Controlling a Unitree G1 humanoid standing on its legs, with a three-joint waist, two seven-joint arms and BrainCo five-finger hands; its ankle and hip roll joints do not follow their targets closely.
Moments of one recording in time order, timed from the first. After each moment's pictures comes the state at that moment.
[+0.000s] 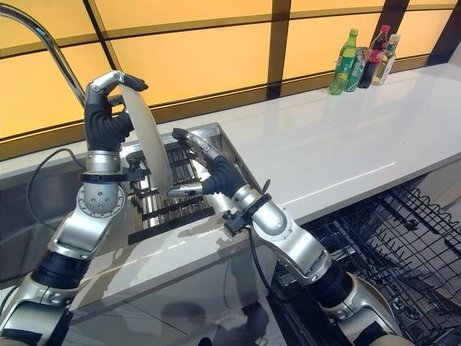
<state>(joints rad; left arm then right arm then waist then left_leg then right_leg) -0.51 0.60 -0.23 -0.09 0.03 -0.18 0.52 -0.51 -0.36 0.57 -0.33 0.43 0.19 -0.13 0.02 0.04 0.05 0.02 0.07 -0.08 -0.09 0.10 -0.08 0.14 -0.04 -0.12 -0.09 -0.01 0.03</state>
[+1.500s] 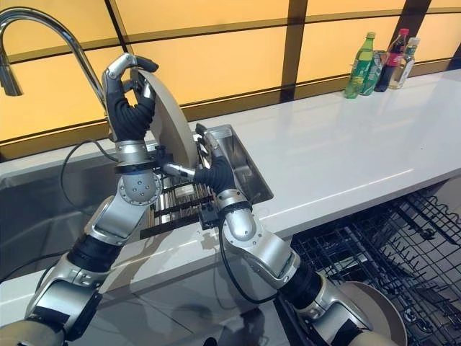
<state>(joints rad) -0.63 0.45 -0.34 -0.09 0.18 -0.07 0.73 -0.55 -0.21 0.66 -0.25 0.45 0.18 -0.62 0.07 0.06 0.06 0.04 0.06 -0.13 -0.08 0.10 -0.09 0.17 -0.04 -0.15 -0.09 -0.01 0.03</state>
